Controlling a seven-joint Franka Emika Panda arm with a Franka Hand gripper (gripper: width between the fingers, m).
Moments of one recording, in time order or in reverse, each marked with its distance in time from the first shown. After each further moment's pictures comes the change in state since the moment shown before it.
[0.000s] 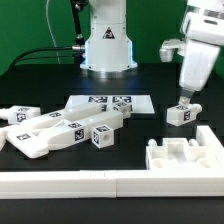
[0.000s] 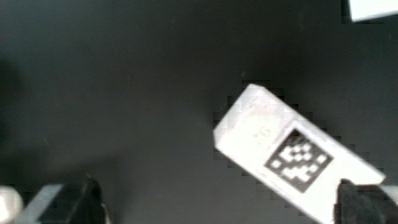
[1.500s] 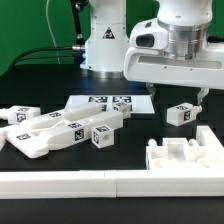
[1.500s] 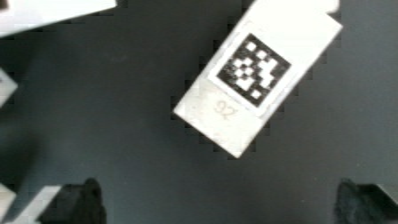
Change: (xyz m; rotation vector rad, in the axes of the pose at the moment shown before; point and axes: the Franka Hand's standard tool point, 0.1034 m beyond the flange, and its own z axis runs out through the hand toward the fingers) arm -0.012 0.007 0.010 0.301 -0.091 1.508
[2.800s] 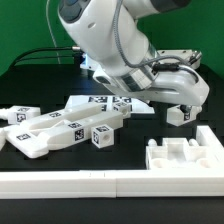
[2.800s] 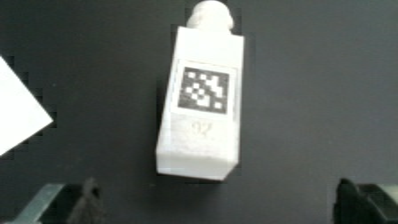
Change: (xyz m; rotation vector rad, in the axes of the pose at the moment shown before) arm 0.009 0.017 0.012 0.391 -0.514 0.344
